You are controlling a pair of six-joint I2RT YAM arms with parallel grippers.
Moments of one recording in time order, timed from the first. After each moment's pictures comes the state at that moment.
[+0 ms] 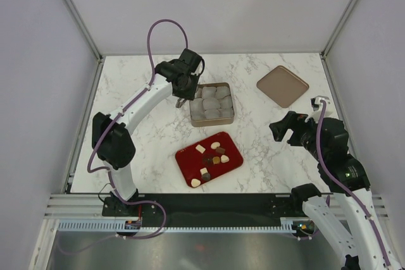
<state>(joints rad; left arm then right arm) -0.58 1.84 1.76 -0.96 -0.22 -0.22 0.26 0.54 0.85 -0.71 -0.04 0.43</state>
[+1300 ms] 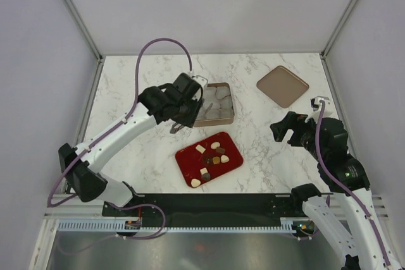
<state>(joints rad) -0.75 1.49 1.52 -1.01 -0.18 -0.22 0.26 0.55 0.85 -0.72 -0.02 0.42</state>
